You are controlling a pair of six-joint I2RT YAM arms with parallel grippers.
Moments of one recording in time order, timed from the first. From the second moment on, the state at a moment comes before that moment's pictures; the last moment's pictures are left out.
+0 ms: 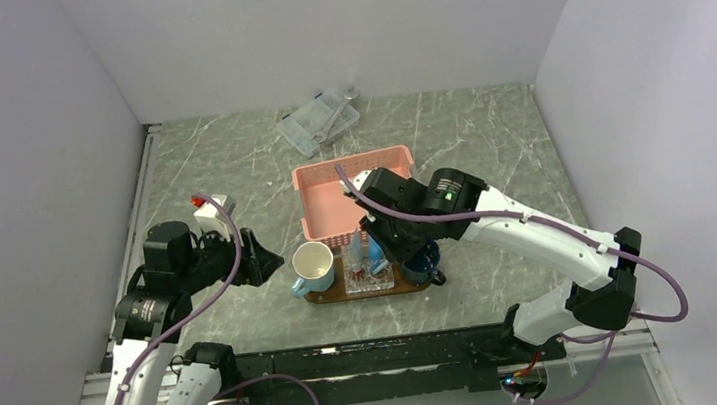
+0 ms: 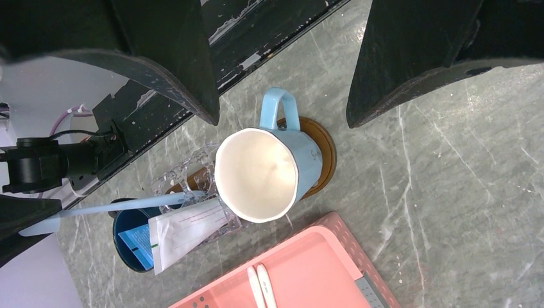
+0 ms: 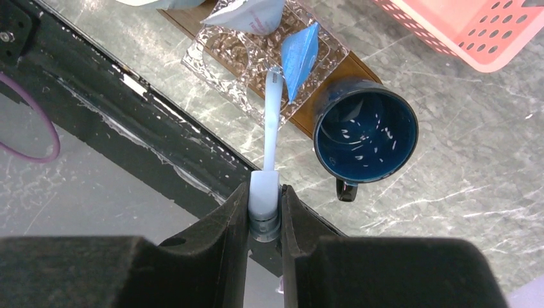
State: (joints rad) left arm -0.20 0.61 0.80 -0.76 0.50 -0.23; right arm 1.07 1.41 1.55 -1.26 0.12 0.35
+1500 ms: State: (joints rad) left arm -0.20 0.60 0.80 -0.76 0.50 -0.23; right arm 1.19 1.33 1.31 -1.05 0.32 0.55
